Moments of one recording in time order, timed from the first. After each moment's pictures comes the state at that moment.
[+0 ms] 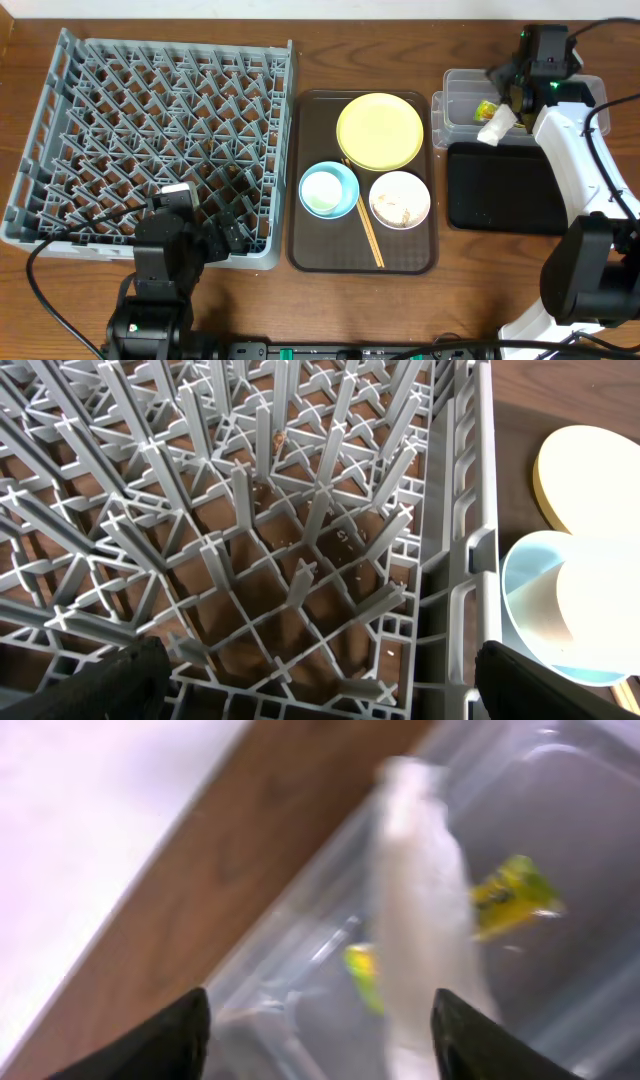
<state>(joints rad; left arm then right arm) -0.05 0.58 0.56 -0.66 -0.01 -0.25 -0.02 1.82 1.48 -0.50 0.18 0.87</state>
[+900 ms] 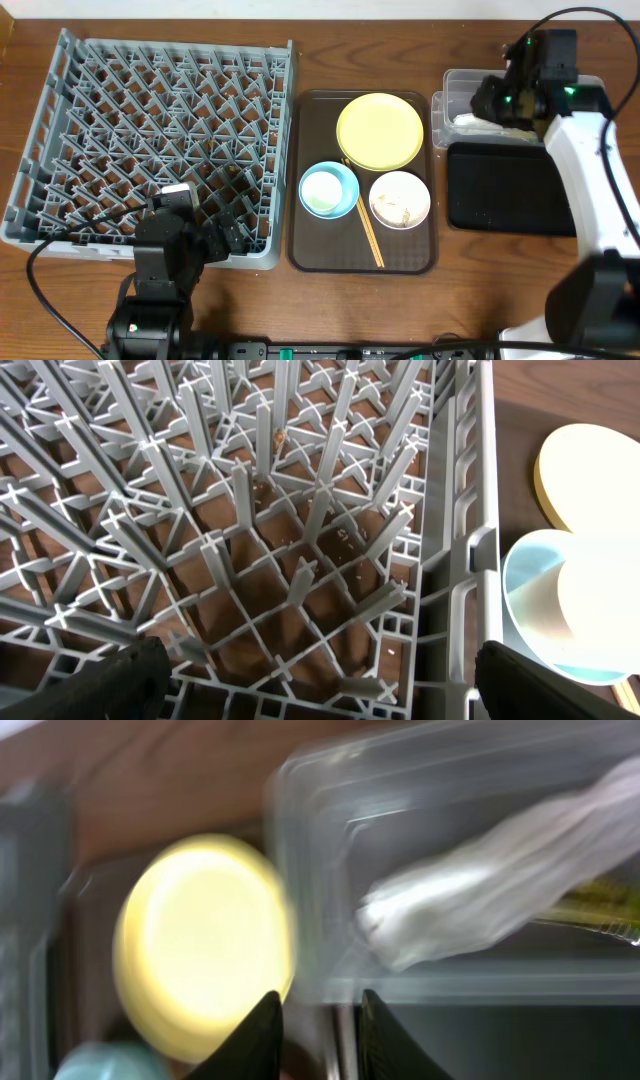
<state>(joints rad) -0.05 0.58 0.56 -0.66 -0.01 -0.25 -0.02 1.69 1.48 -0.82 -0.24 0.27</state>
